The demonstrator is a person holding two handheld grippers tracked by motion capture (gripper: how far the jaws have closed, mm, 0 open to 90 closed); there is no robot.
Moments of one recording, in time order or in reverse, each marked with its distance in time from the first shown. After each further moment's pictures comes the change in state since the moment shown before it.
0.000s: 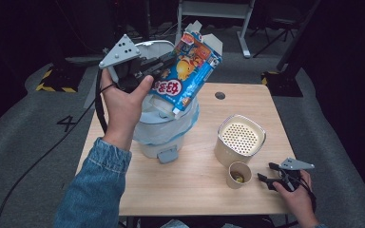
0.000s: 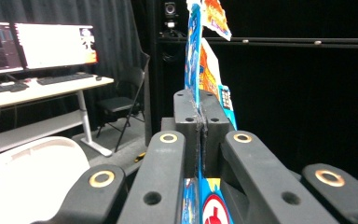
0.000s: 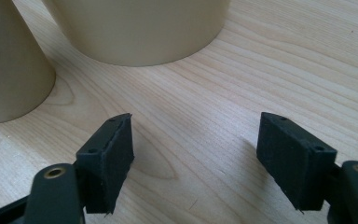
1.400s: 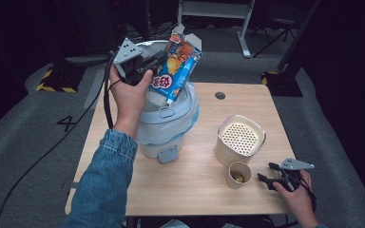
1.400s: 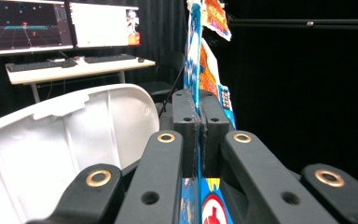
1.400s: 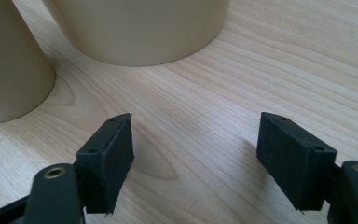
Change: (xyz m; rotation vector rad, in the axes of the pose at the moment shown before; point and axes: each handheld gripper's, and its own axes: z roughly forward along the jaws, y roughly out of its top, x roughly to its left) left arm 0.049 -0.047 0.033 0.047 0.174 -0.042; right arm 0.000 0.000 0.000 0.000 0.000 0.000
